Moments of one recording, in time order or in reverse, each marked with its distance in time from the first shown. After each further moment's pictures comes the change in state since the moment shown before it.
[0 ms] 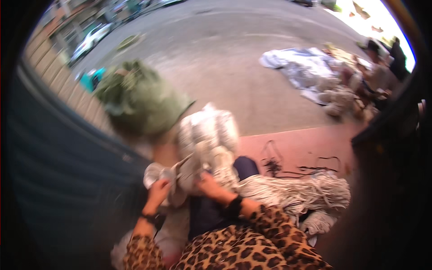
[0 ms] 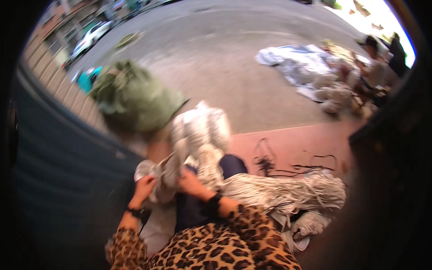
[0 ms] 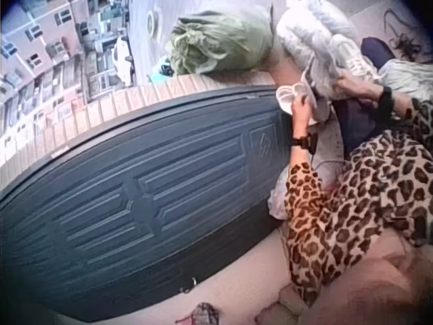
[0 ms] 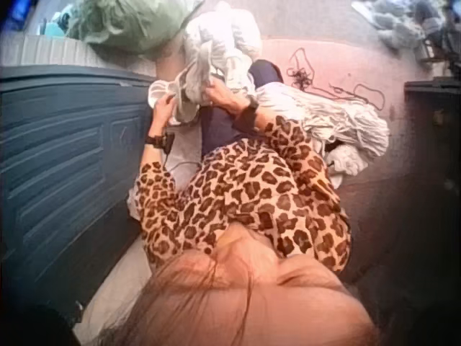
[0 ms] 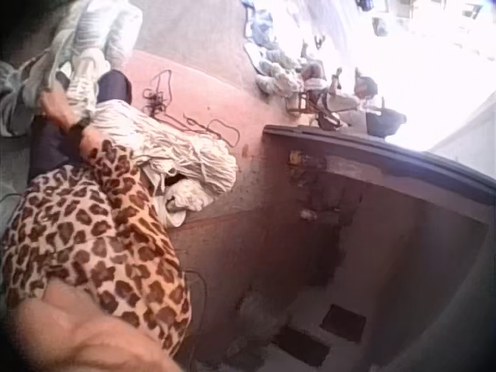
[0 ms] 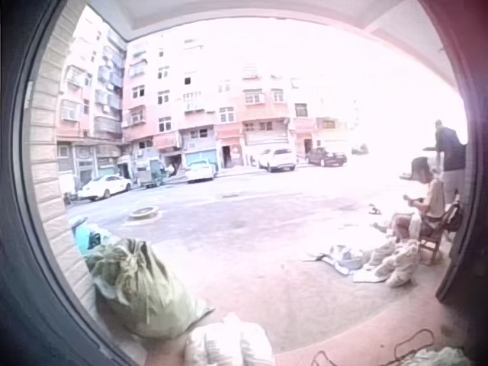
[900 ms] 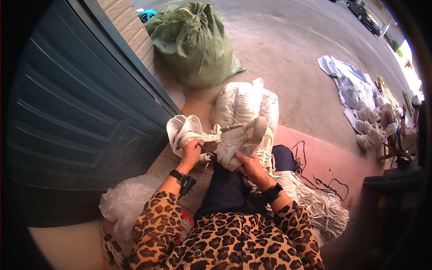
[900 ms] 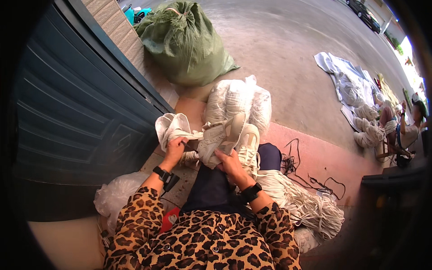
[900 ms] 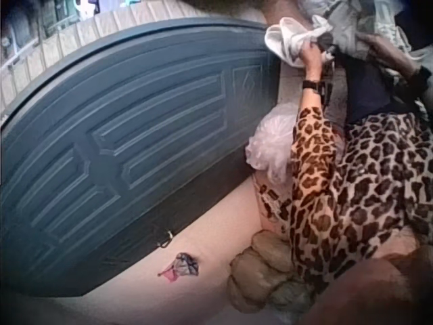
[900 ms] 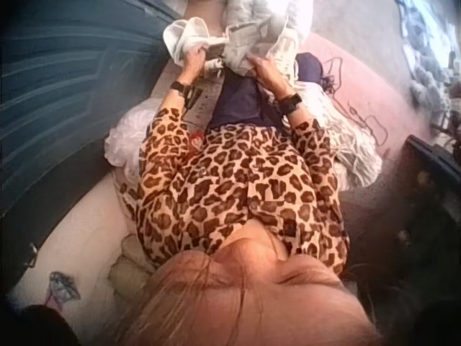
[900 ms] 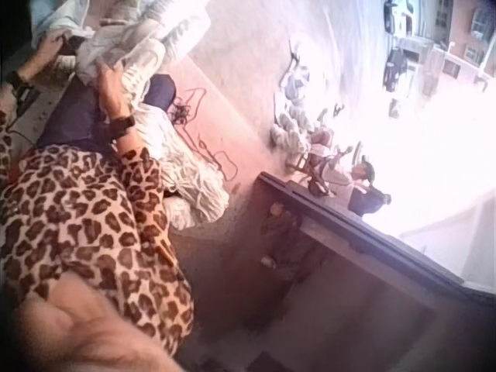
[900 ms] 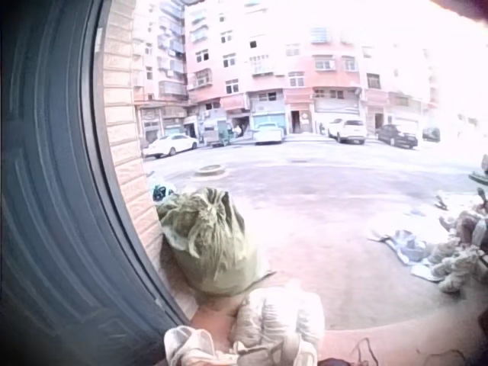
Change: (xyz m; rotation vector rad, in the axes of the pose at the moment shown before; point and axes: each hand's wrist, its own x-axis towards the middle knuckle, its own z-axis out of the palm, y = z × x) left_hand 0.010 -0.043 0.043 -0.091 0.417 0.041; right_hand 0.004 -0.025 0.002 0.603 -0.109 0.546
